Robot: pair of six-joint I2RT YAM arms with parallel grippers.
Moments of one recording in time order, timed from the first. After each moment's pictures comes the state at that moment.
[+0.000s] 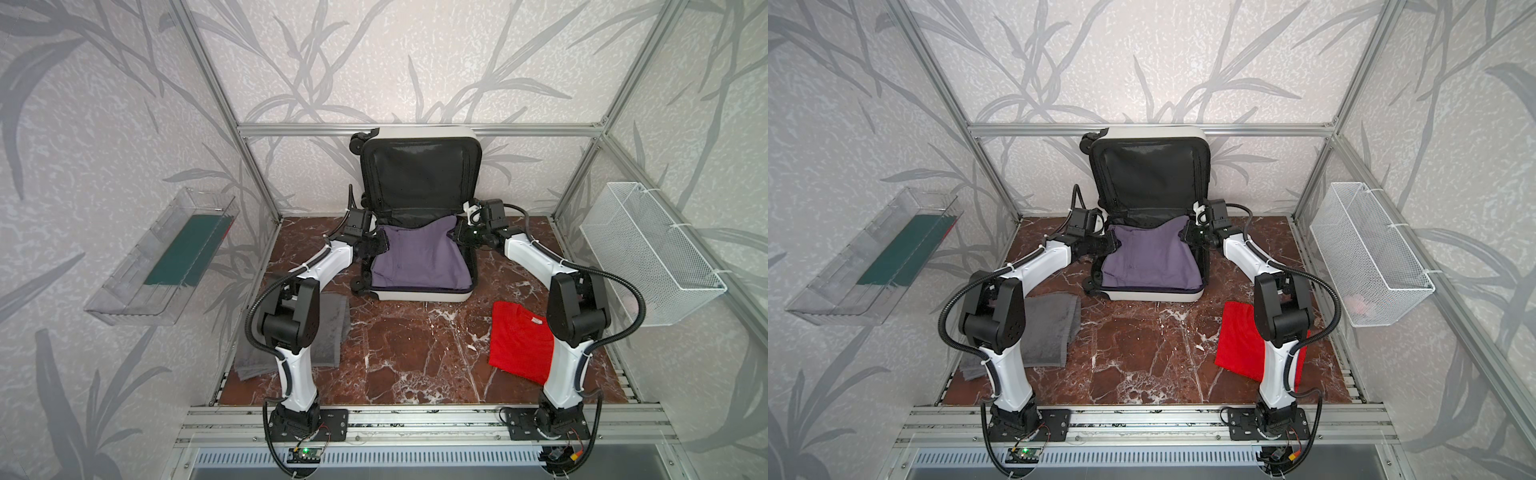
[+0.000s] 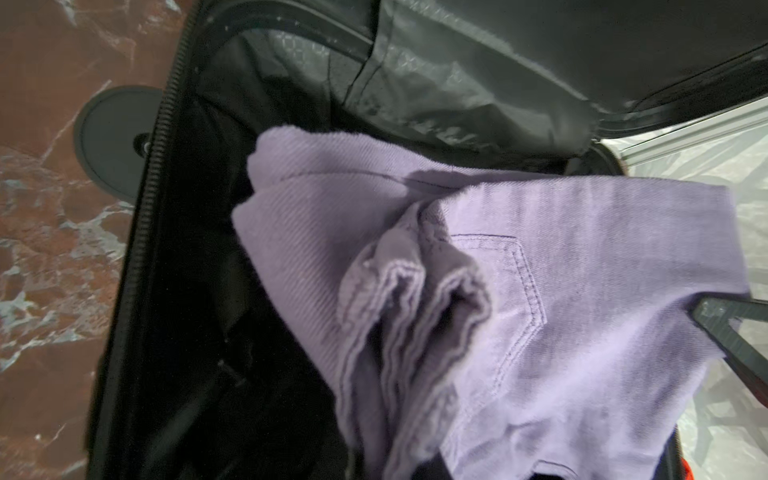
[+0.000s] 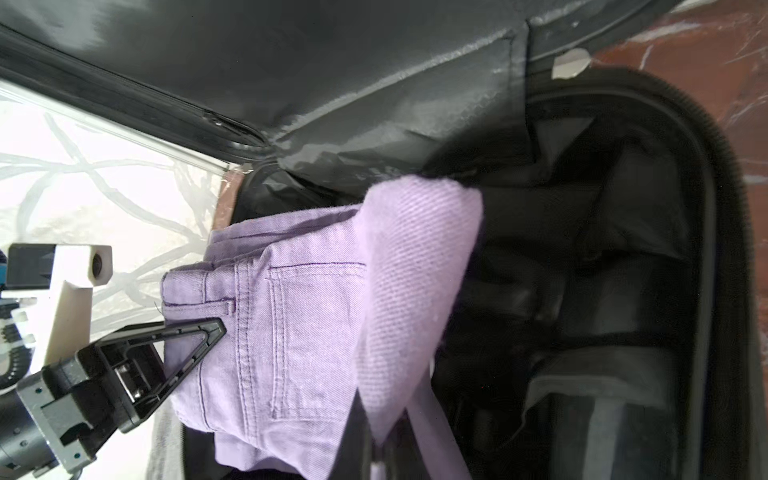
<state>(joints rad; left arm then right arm) -0.26 1.94 1.48 -0.31 0.25 -0.49 0.26 1.99 1.58 -0.27 -0.43 0.53</state>
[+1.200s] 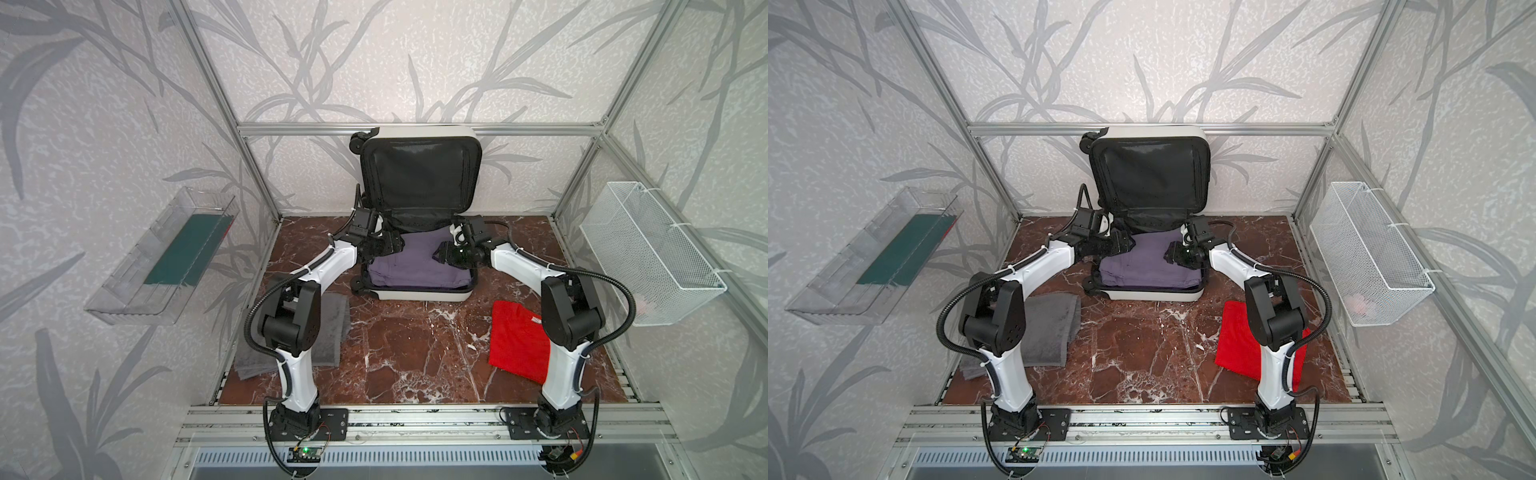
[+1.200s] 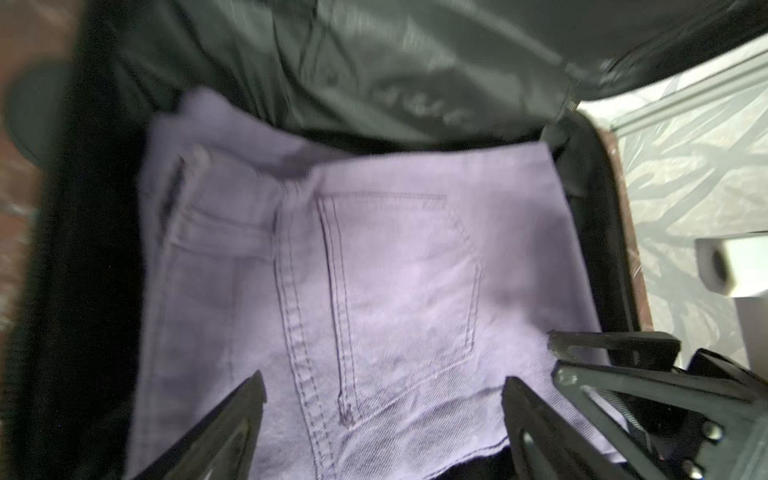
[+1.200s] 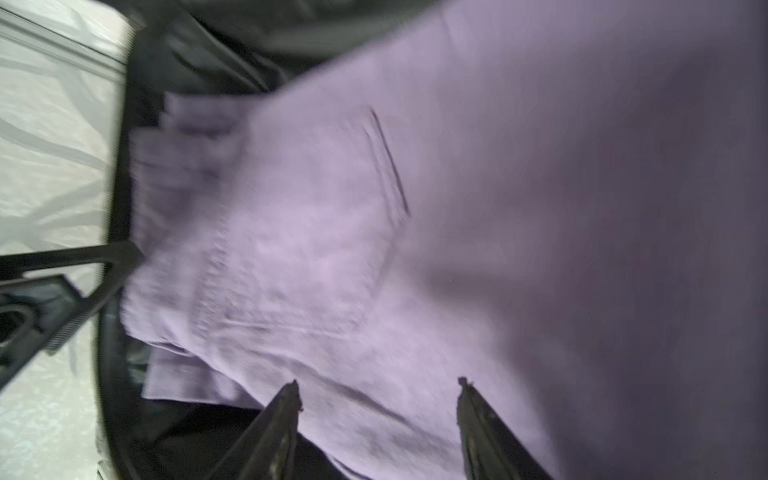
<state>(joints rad) -0.31 1.92 1.47 -0.36 0.27 -0.50 0.37 1.96 1.44 -0.38 -0.33 0.56</state>
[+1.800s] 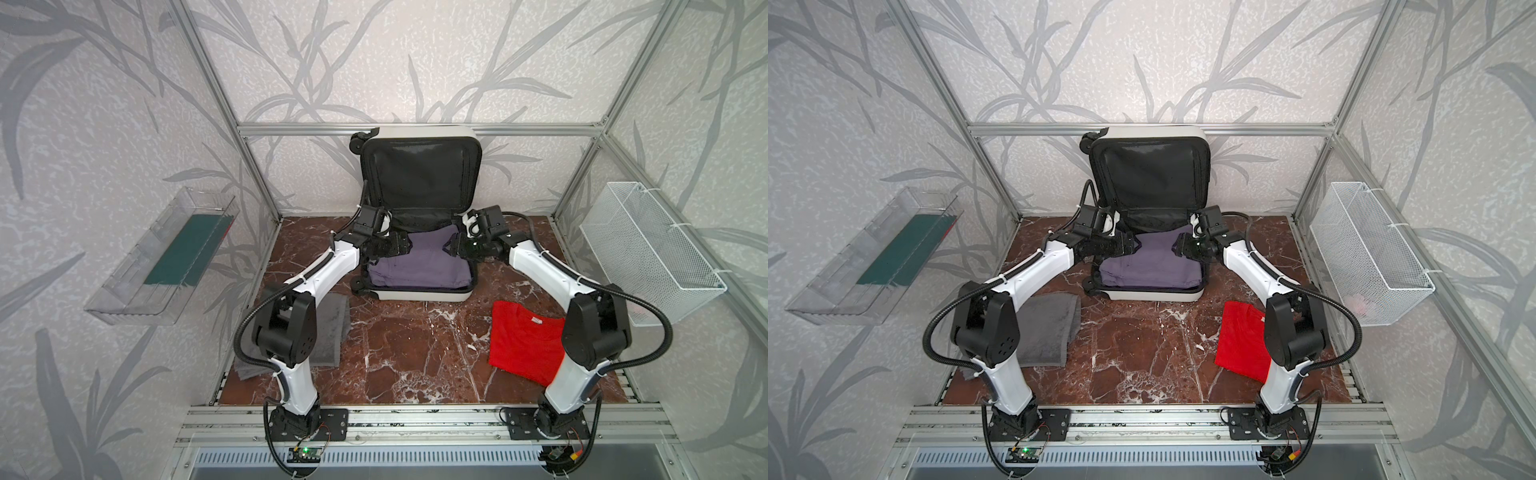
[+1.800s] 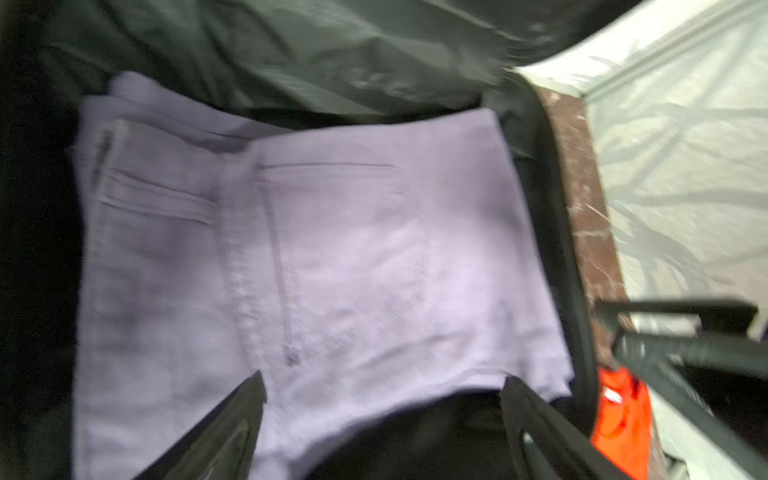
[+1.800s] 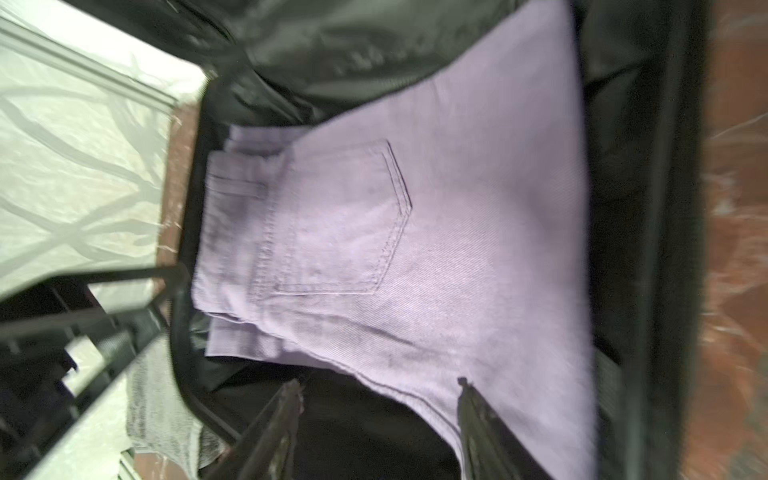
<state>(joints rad) -0.41 1.77 1.47 -0.46 0.26 -0.46 0.33 1.75 1.47 -0.53 -0.31 0.53</state>
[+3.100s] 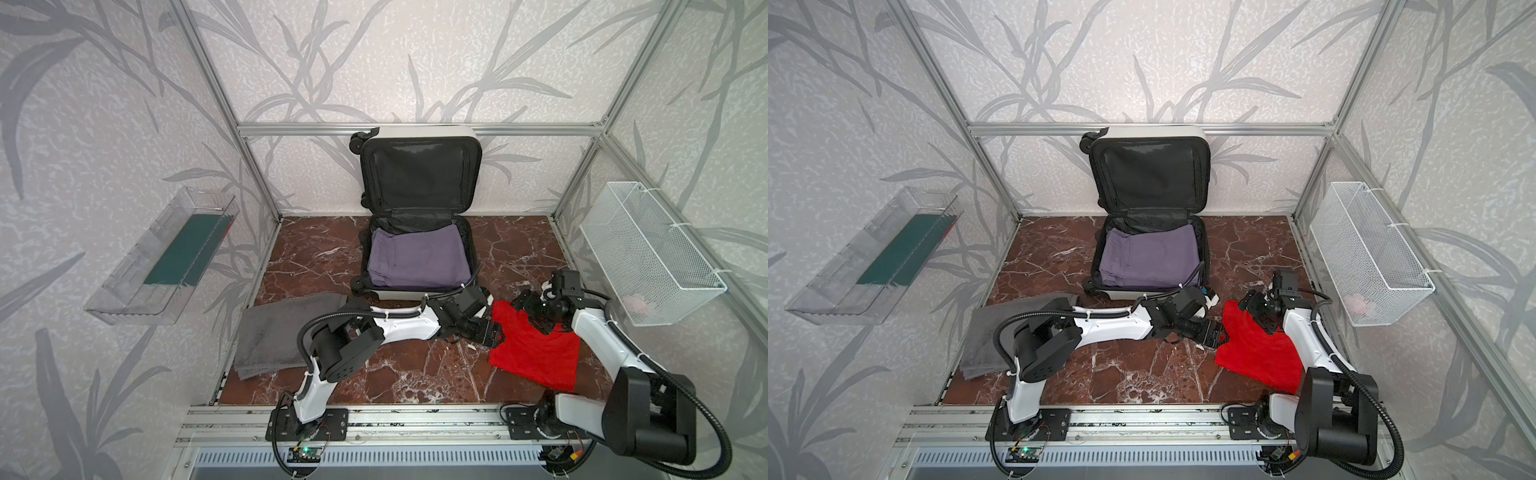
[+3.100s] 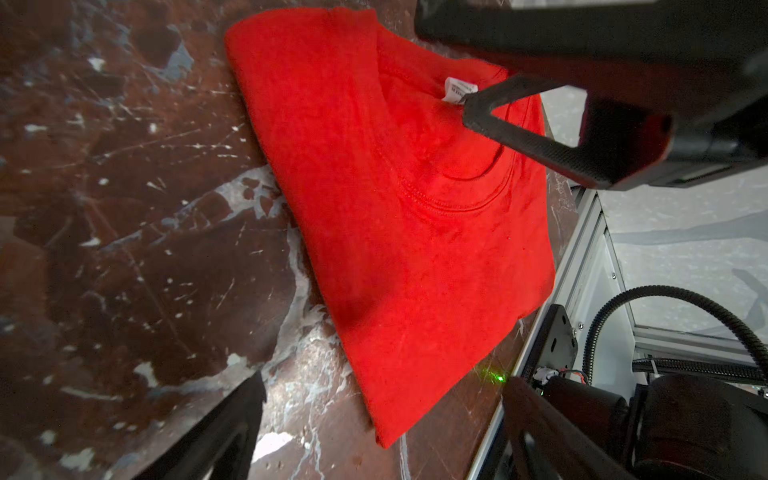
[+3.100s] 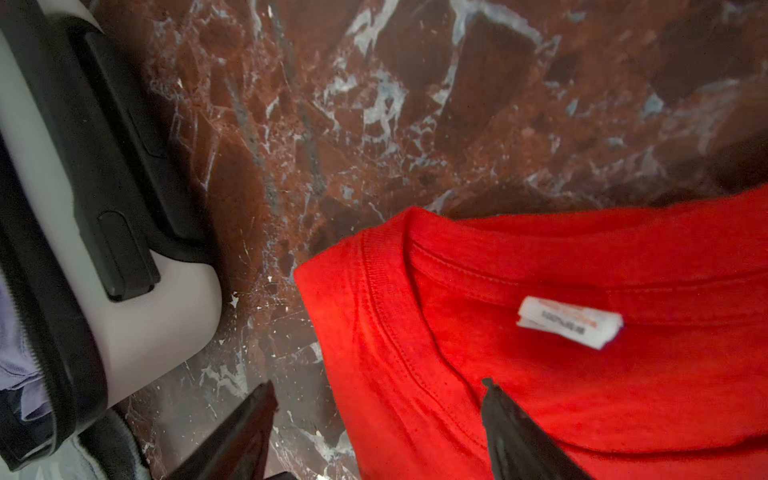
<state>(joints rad) -1.07 2.04 1.37 -0.11 0.30 -0.68 -0.14 1.23 0.69 -0.57 -0.31 0.60</state>
